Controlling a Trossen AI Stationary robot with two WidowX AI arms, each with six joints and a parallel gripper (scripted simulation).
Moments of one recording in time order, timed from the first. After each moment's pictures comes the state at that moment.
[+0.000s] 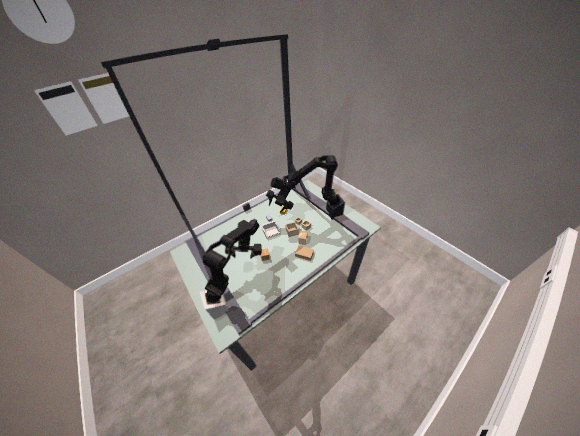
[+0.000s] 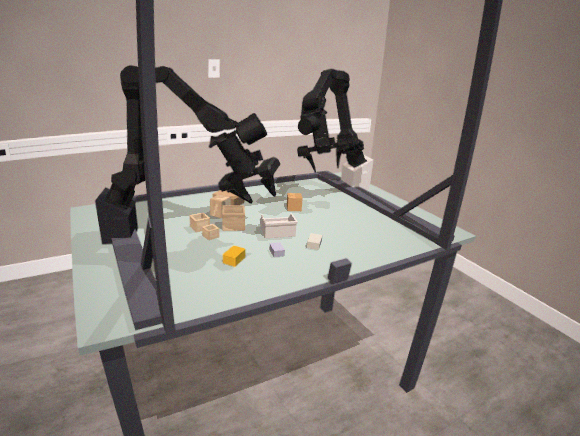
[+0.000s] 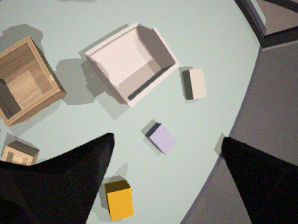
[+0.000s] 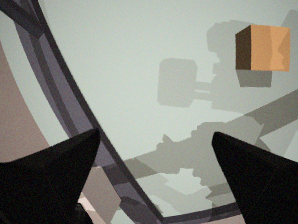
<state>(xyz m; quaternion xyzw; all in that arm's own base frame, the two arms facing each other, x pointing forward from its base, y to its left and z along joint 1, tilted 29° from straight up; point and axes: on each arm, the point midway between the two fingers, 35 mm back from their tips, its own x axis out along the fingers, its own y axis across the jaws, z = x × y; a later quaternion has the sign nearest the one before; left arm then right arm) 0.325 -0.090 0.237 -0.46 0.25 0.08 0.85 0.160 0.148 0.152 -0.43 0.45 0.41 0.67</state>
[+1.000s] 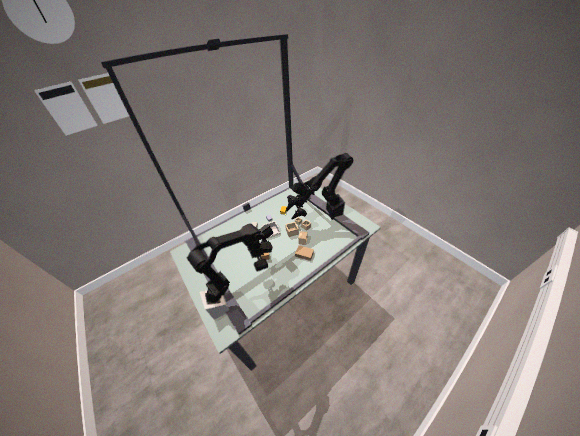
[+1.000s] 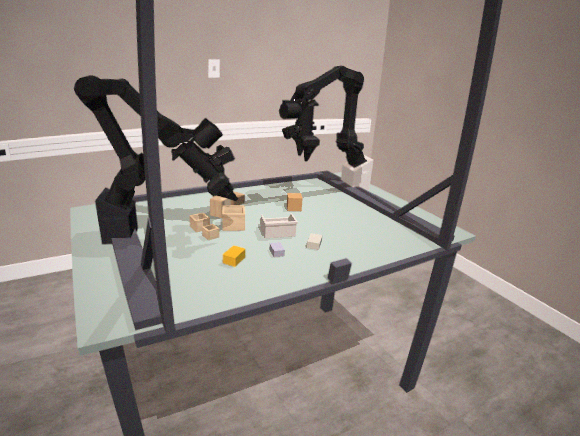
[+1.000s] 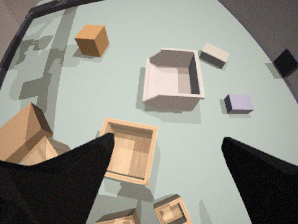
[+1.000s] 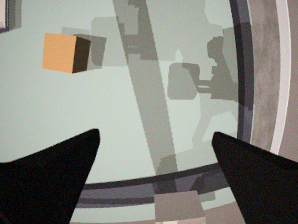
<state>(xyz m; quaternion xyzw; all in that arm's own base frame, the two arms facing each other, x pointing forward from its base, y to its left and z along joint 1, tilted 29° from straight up) 0.268 -0.014 0.182 -0.03 0.15 -0.01 0.99 0.204 0.062 0.195 0.02 0.51 0.02 0.86</state>
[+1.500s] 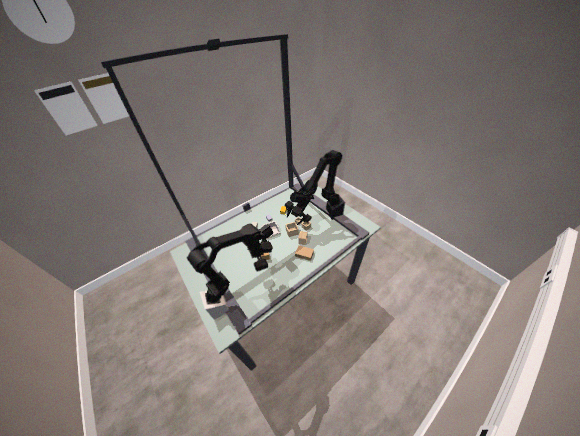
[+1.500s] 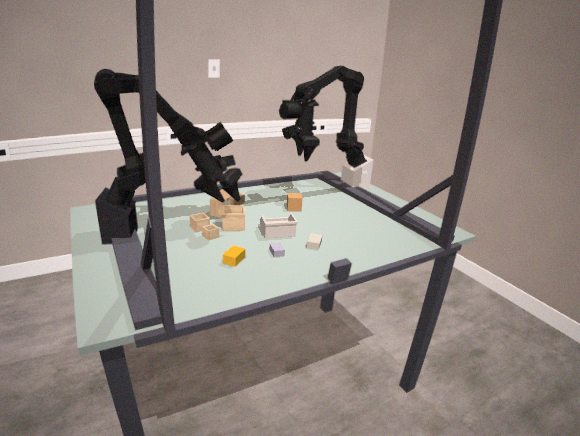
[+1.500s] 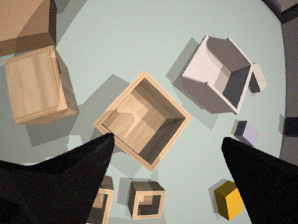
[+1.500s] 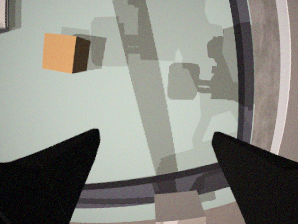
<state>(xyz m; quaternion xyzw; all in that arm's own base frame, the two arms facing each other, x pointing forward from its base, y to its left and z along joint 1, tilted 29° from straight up) 0.281 0.017 0.155 -0.32 0.26 0.05 0.91 0.204 0.062 0.195 0.02 0.51 0.02 0.86</state>
